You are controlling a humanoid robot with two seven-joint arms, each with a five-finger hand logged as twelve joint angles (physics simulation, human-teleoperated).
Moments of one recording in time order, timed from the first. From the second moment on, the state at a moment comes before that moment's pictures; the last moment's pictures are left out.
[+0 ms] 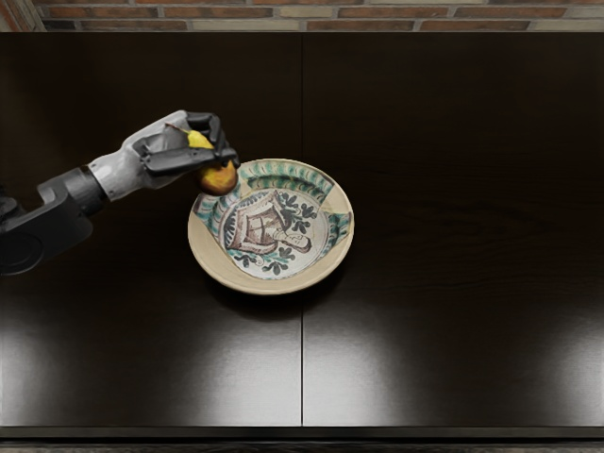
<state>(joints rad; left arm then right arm) -0.87 0.55 -0.35 -0.99 0.35 -0.61 -0.47 -0.08 0.00 -0.06 0.12 0.05 0.06 -0.10</state>
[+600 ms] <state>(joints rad) -0.87 0.46 -0.33 -1.06 0.45 -0.61 -0.44 -0.08 0.00 -0.06 0.12 0.05 0.06 -0.10</state>
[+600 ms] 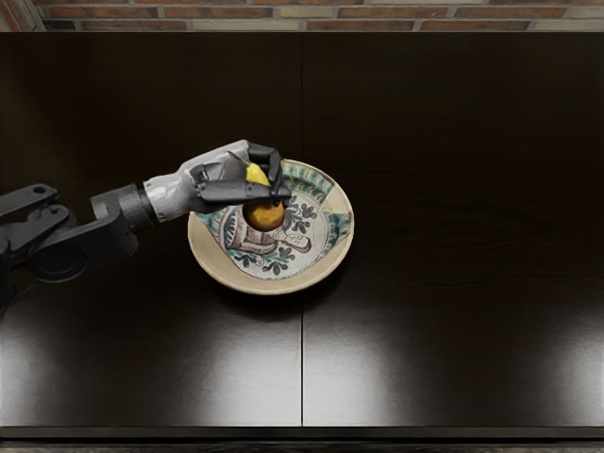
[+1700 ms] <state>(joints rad) -0.90 0.61 -0.31 -1.04 0.33 -0.61 -0.39 -0.08 0.00 -0.06 0.12 0.05 0.06 -0.10</state>
